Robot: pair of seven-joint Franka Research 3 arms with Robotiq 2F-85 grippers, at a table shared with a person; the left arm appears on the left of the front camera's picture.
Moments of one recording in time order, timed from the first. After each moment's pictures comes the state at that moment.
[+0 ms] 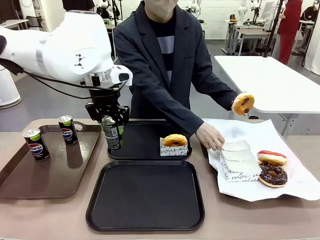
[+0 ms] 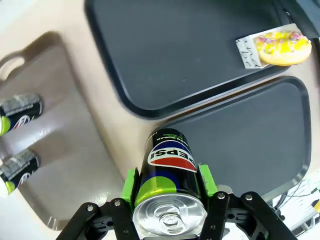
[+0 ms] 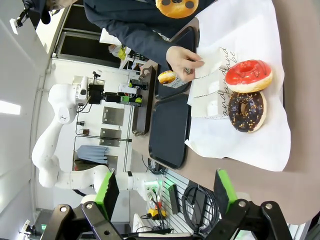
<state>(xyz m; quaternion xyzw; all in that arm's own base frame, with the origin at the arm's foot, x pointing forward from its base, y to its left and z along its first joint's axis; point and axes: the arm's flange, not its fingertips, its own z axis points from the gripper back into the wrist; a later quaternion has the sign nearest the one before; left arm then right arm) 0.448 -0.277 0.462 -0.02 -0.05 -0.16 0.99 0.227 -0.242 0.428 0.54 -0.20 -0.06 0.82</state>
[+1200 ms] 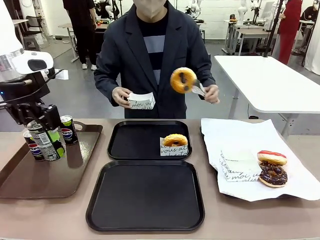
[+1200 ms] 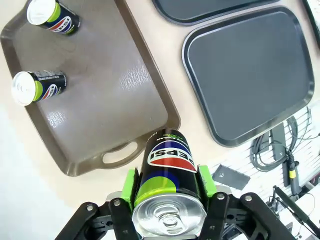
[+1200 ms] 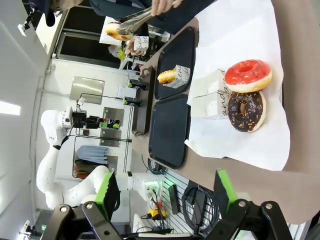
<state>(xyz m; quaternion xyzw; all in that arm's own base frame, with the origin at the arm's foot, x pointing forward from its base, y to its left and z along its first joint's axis) 0.334 -0.119 0.523 -0.05 -0.04 -0.18 0.98 0.227 -0.243 0.428 0.54 -0.20 -0.06 0.82</state>
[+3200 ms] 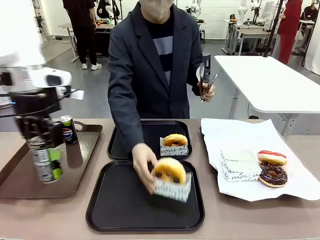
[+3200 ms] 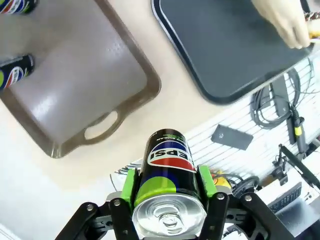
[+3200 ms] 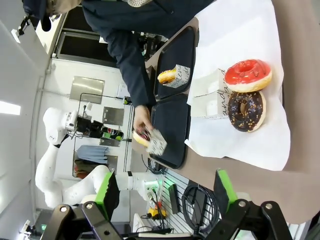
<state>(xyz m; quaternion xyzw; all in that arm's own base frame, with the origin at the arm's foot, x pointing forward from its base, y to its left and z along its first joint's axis) 0.310 -0.137 0.505 -0.04 0.06 -0.24 0.97 0.227 -0.243 0.428 0.54 -0.20 -0.06 0.82</state>
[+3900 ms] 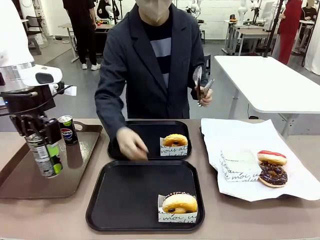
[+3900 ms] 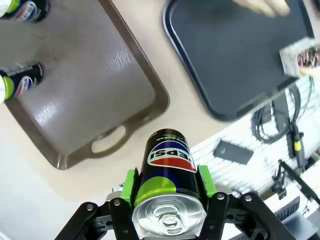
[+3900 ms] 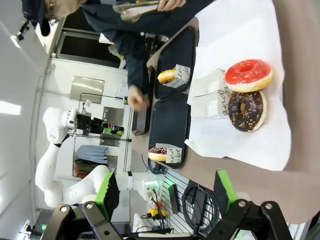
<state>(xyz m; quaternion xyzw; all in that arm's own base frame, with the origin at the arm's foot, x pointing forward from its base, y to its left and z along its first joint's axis) 0.331 -0.140 0.501 -0.04 0.03 -0.22 0.97 0.227 -0.243 0.428 0.54 -0.20 -0.06 0.82</state>
